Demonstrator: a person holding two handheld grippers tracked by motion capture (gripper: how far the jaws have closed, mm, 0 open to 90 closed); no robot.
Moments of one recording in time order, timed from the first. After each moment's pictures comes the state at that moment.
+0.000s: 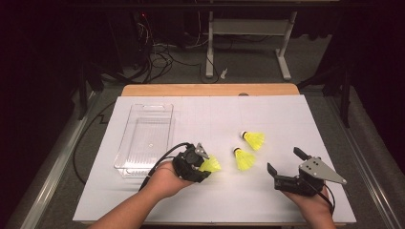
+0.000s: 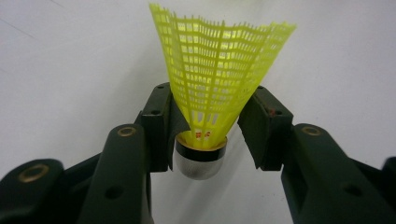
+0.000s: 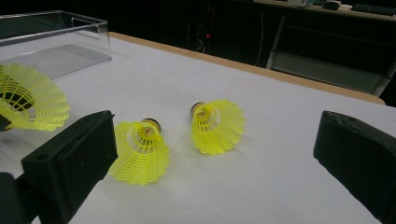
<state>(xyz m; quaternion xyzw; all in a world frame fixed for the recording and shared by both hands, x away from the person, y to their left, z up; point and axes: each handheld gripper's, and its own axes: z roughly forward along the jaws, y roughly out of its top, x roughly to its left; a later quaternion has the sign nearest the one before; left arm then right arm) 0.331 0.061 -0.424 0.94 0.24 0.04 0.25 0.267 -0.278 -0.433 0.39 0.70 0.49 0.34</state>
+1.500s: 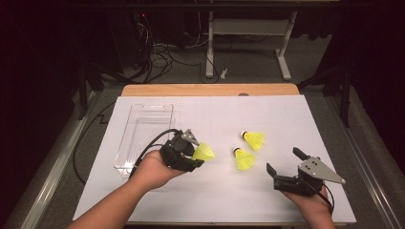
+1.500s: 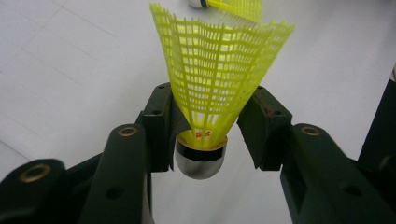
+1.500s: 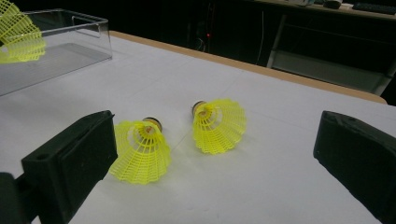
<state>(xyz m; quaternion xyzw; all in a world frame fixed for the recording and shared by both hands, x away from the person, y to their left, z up) 0.334 0.087 -0.368 0.93 0.26 0.04 0.27 0.267 -0.276 -0.434 0.39 0.70 0.49 0.34</state>
